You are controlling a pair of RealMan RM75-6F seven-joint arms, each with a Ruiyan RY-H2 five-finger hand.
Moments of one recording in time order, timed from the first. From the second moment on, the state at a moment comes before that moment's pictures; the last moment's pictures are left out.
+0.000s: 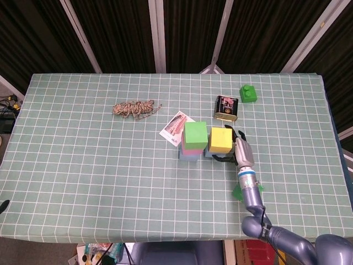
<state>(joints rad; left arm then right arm) 0.08 -1.09 -0.09 -1.77 1.40 1.67 0.21 0.58 -1.81 0.37 -1.10 -1.09 1.03 0.21</state>
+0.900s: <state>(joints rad) 0.08 -1.10 -0.08 -1.77 1.42 1.67 0.24 0.50 -1.74 0.25 -0.74 -1.31 1.33 -0.09</state>
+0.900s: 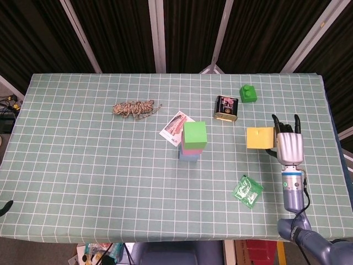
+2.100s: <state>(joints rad) 0.09 -1.11 -0.08 -1.77 1.43 1.70 0.23 0.46 -1.59 0.41 -0.99 -1.08 0.91 0.41</state>
